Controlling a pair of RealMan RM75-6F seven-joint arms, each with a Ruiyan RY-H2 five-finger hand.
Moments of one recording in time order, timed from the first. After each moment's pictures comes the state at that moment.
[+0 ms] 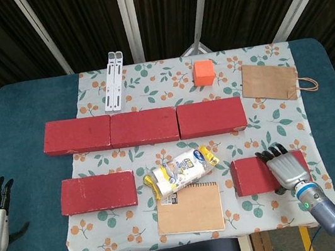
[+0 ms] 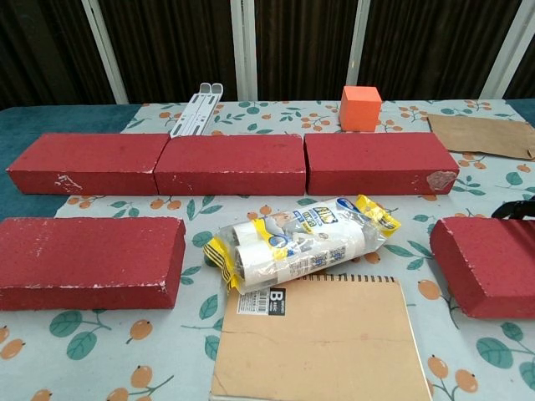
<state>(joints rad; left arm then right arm) -0.03 -1.18 -0.05 -1.79 1.45 1.55 0.40 0.48 -1.13 0.02 -1.82 -1.01 0.93 -0.63</state>
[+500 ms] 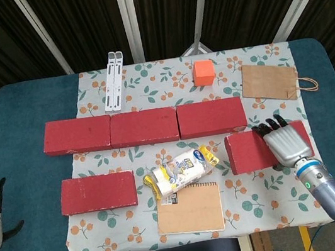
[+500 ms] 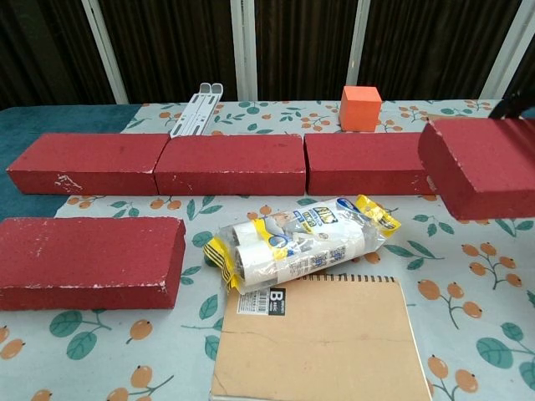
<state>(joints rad) -0.04 -1.17 -0.08 -1.78 1.38 1.53 0.38 0.65 -0.89 0.15 -2.06 -0.80 0.93 -0.72</state>
